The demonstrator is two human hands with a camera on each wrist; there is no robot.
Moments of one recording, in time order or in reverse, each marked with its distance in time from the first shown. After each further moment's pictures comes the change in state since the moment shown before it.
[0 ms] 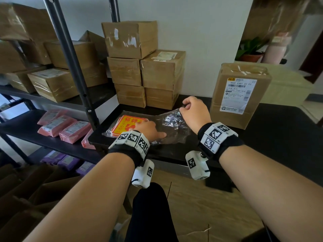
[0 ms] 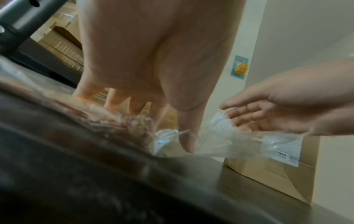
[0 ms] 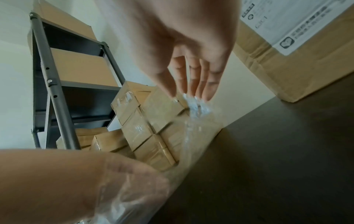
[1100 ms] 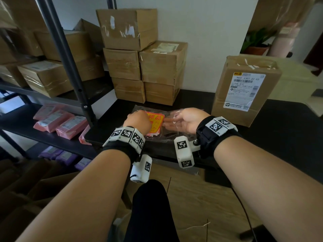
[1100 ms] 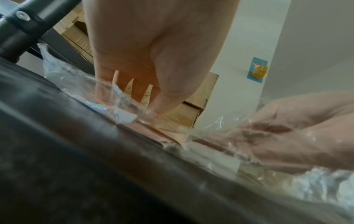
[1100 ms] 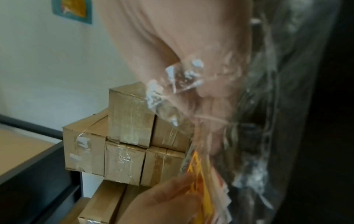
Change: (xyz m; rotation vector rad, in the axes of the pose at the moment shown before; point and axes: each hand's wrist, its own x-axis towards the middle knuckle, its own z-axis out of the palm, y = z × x) left_hand 0.025 -0.020 -0.006 -0.037 0.133 -0.048; right_hand 0.018 0.001 0.034 0.763 -0.541 0.656
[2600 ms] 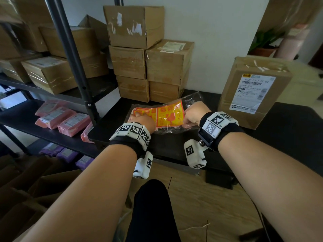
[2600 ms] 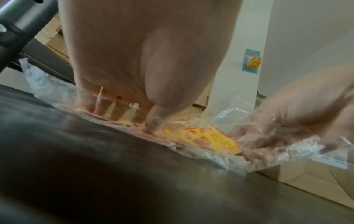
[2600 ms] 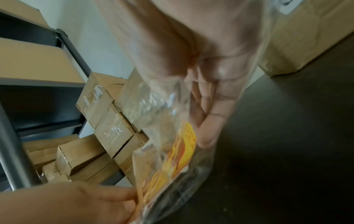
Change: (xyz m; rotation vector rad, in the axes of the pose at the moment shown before) left_hand 0.009 0.019 -0.003 0.186 -0.230 -0.316; right_hand 0.015 -0.019 -0.010 -0.833 0.281 -0.089
